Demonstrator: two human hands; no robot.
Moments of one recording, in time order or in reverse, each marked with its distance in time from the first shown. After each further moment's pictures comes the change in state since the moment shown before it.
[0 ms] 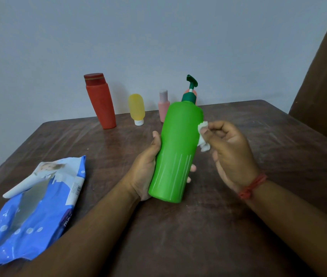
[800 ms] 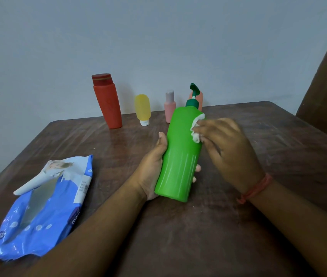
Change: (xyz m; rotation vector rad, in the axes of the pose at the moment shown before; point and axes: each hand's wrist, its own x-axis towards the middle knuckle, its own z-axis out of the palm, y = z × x) left_hand 0.000 0.003 0.000 -0.005 0.041 -0.047; right_hand 0.014 0.005 -0.016 -1.172 -0.263 -0.910
